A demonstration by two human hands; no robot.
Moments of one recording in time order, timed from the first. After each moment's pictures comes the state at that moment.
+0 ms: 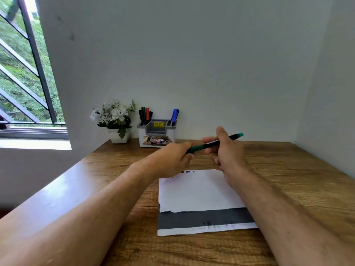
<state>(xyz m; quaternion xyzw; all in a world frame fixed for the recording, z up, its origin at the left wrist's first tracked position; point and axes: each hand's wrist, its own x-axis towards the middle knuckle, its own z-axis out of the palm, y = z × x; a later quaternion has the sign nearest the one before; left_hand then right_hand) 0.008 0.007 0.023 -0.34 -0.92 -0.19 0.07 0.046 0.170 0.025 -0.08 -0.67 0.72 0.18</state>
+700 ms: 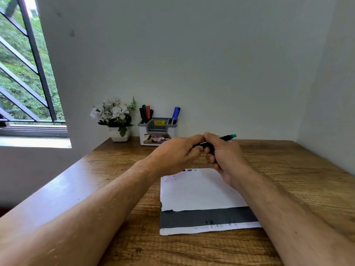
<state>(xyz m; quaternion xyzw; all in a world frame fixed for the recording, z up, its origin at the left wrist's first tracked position) 0.011 0.012 0.025 -0.38 -0.89 -0.20 0.17 0.045 0.165 0.020 -0.02 -0.65 0.75 0.12</state>
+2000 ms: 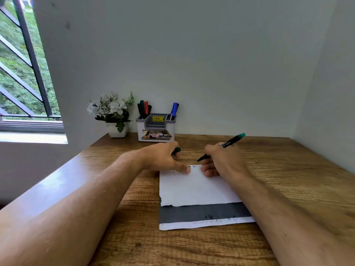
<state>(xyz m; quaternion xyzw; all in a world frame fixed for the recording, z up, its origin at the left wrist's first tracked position) -0.007 -0.016 0.021 -0.24 -0.94 -0.21 -0.07 0.061 0.165 0.009 -0.10 -0.73 0.65 0.15</state>
